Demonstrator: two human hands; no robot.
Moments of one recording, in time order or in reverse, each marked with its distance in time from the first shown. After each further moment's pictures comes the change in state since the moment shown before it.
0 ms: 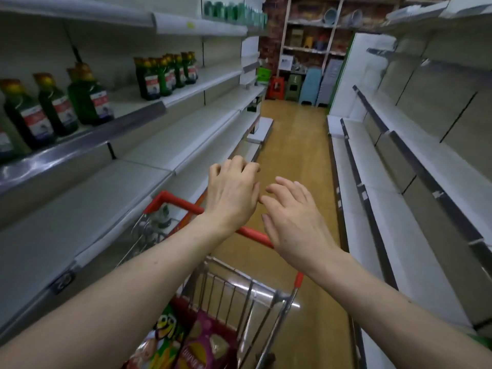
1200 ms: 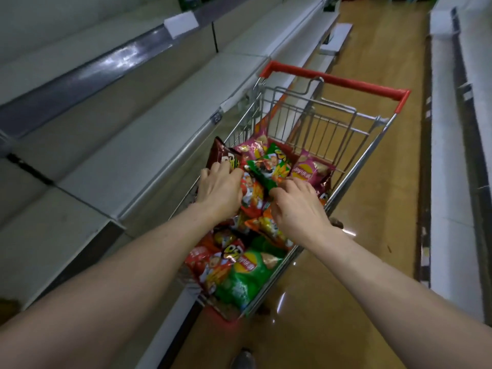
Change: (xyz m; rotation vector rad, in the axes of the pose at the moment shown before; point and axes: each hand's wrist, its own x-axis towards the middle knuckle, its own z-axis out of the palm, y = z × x) left_hand -0.417 -0.095 -0.188 0.272 -0.602 -0.286; right_hand -0.239 -0.337 -0.043 0.299 -0.550 0.079
